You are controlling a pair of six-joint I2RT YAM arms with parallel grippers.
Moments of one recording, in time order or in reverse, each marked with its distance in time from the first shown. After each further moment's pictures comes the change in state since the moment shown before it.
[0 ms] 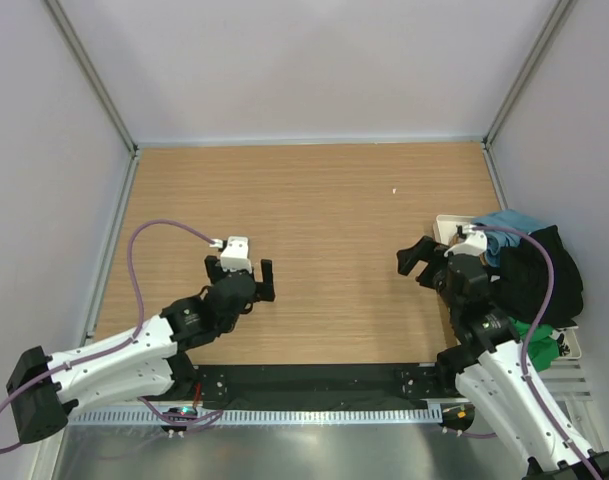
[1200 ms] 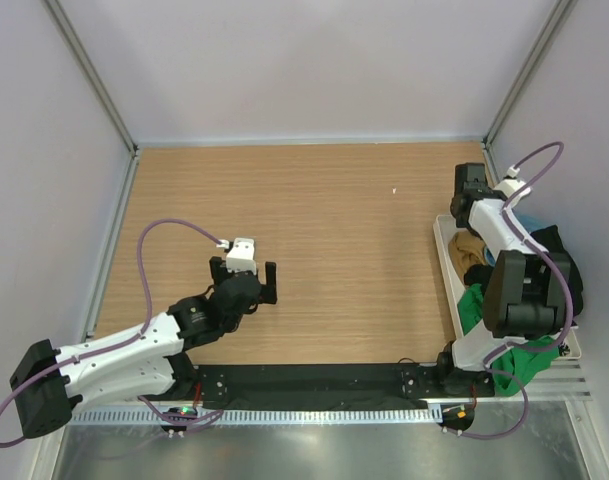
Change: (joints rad) left arm 0.000 0.045 -0.010 0.008 0.020 0.000; right arm -0.393 1.088 0.698 -0.274 0.568 0.249
